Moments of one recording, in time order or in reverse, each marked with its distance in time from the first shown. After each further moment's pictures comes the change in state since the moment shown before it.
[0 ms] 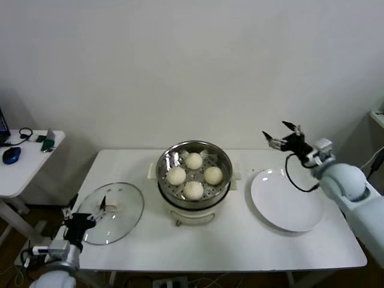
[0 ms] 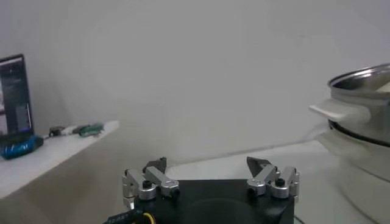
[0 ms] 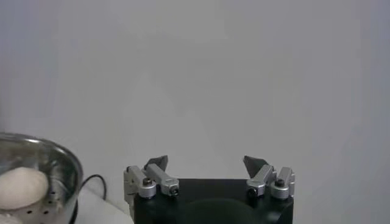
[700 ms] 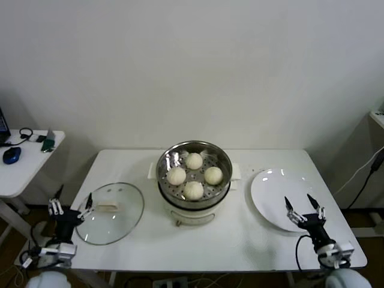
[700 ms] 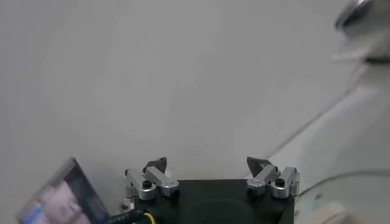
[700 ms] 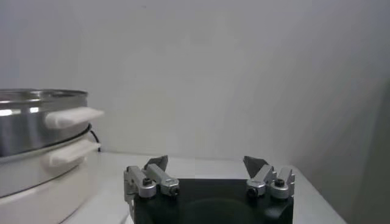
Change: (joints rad) left arm 0.038 0.105 0.033 0.020 0.525 -0.098 -0.229; right arm -0.626 0.410 0.344 0.012 -0.186 0.338 -0.037
